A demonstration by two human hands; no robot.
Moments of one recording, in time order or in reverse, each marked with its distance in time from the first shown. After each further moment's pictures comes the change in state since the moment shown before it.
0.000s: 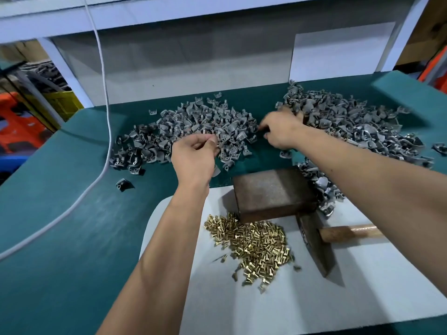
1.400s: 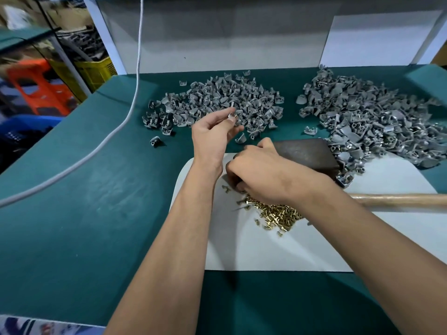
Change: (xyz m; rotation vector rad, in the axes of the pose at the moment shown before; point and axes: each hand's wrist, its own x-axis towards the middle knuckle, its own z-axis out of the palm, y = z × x) left_hand -0.029 -0.011 -0.041 -0.426 -0.116 -0.069; right_hand -0.189 -0.123 0.005 -0.175 -0.028 -0.616
